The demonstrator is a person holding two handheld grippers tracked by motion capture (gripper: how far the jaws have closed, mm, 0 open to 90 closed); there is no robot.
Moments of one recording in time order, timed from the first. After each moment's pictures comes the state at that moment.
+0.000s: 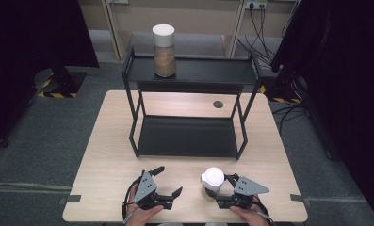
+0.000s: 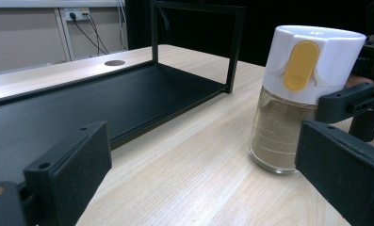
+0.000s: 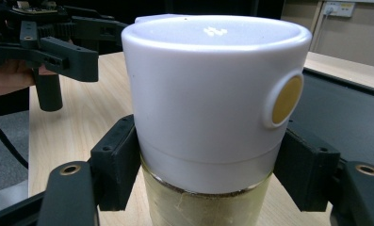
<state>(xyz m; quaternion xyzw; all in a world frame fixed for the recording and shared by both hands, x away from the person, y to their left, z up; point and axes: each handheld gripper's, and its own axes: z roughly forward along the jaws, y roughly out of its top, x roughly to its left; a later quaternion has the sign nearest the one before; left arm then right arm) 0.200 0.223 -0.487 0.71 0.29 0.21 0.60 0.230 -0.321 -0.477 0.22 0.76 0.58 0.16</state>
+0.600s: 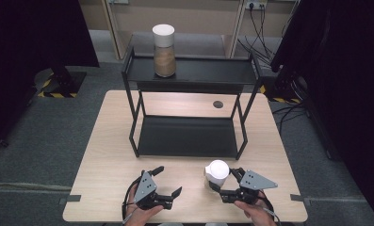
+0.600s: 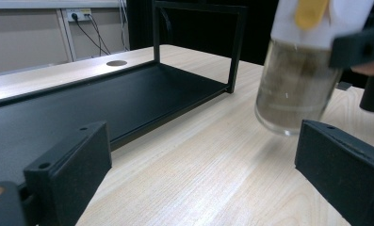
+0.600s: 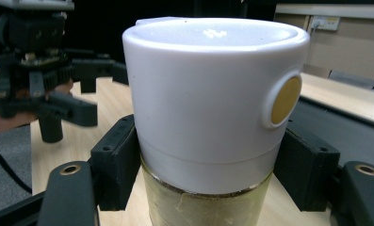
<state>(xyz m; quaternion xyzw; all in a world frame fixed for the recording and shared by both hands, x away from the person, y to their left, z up) 0.199 0.223 -0.487 0.71 0.29 0.22 0.60 0.232 -0.327 -0.445 0.23 0.75 0.60 0.17</state>
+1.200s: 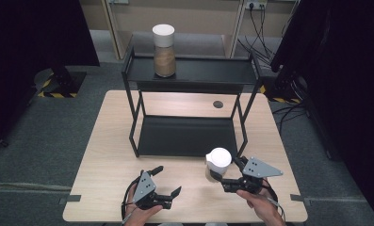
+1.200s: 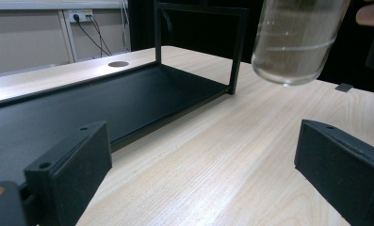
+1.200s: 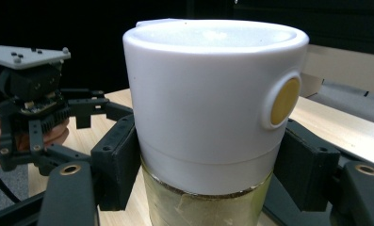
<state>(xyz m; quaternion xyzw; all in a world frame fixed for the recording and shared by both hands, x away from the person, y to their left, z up) 0.198 0.225 -0.488 0.71 0.30 0.22 0.60 0.242 -0.322 -0.398 0.22 0.75 0.60 0.18</state>
